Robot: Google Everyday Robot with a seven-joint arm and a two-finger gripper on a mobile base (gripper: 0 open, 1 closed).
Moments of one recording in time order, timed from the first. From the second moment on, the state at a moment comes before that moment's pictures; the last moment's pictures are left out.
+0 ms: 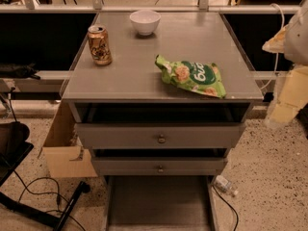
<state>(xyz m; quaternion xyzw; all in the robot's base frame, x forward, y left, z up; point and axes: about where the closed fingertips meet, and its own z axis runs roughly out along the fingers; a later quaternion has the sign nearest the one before) 0.438 -0.217 0.977 -0.60 0.78 -0.03 0.16</state>
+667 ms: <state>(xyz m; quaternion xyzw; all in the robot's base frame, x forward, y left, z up) 0.451 -0.211 0.983 -0.60 0.77 -0.03 0.20</state>
